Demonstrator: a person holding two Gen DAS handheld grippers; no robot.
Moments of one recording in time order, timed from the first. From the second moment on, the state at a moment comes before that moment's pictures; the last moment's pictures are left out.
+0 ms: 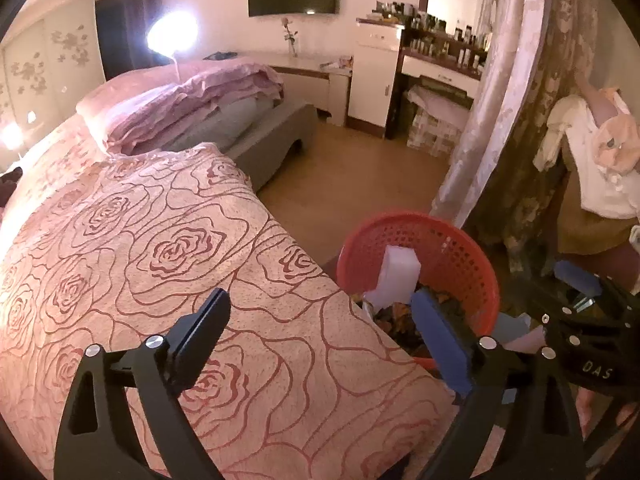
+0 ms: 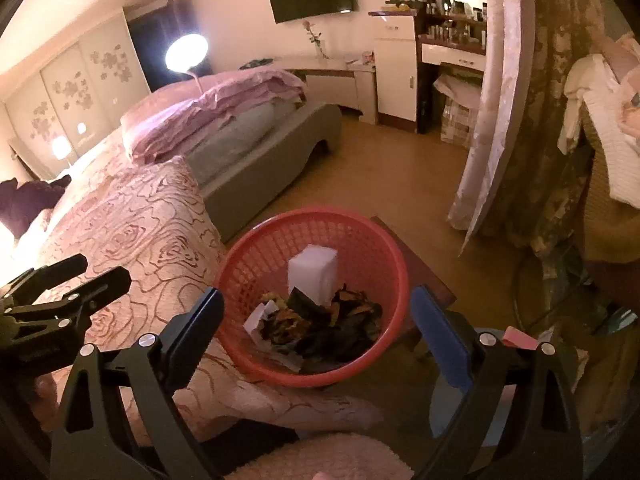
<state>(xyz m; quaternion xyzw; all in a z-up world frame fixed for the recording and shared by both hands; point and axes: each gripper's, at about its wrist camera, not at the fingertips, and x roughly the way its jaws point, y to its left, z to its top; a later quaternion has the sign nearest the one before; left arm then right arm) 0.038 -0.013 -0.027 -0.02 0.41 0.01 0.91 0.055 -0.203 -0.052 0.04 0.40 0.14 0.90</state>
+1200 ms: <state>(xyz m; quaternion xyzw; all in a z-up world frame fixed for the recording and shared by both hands) -0.009 -0.012 -0.017 -0.03 0.37 0.05 0.93 0.012 -0.207 -0.038 0.04 0.35 0.14 0.93</state>
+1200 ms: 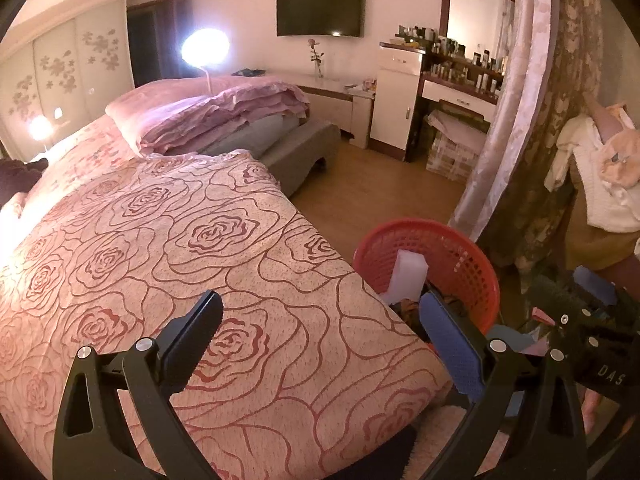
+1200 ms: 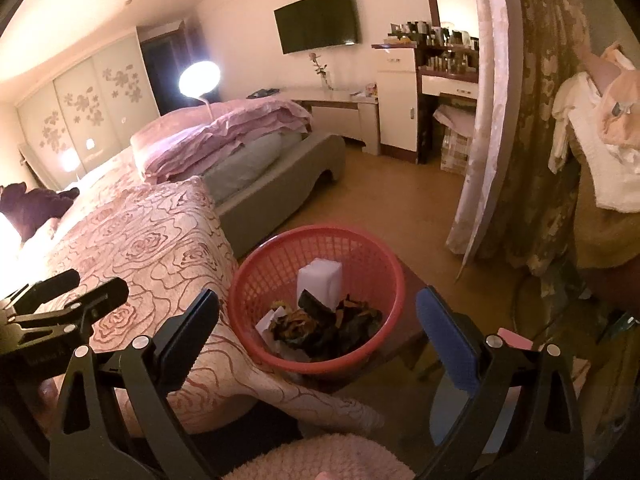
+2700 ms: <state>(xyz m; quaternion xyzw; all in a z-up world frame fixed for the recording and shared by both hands) -0.025 -0.016 -0.004 -0.02 0.35 0.06 0.93 0.002 -0.206 -0.023 0.04 0.33 0.15 0.93</state>
